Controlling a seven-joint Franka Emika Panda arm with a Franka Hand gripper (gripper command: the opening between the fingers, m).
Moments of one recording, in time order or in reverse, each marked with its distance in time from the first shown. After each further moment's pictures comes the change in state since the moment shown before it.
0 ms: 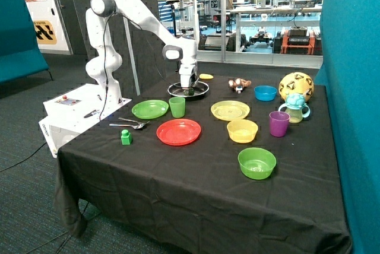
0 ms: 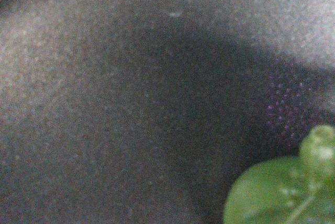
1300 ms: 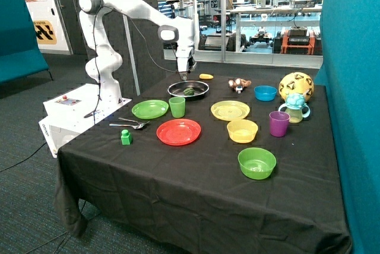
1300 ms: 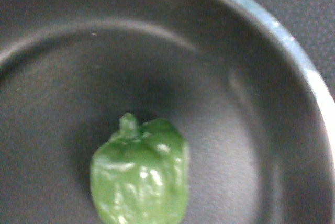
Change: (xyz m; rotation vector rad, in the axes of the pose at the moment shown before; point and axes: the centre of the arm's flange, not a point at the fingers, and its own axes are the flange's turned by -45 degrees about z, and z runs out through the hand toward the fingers) arm 0.001 0.050 -0.103 0.007 -0.003 -0.018
